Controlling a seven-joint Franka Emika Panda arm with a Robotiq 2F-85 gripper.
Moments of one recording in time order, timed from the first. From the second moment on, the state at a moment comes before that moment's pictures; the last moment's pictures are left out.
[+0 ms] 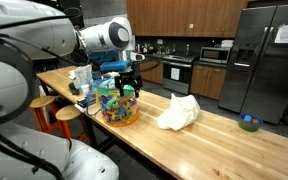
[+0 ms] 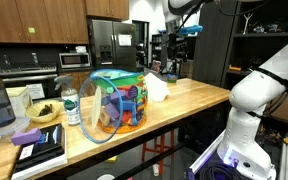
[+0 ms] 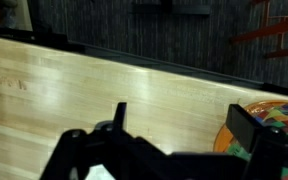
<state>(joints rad) -0.01 -0.60 0.16 -2.25 -0.04 1.49 0.14</state>
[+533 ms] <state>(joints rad) -0.01 -0.59 0.16 -2.25 -0.06 1.52 0.14</state>
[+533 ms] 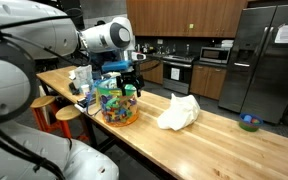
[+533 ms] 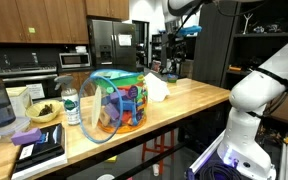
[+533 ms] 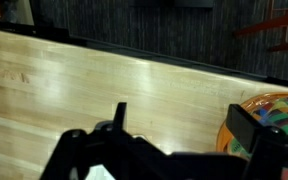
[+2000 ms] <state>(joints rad) -0.04 0.02 0.02 -1.86 -0.26 2.00 0.19</state>
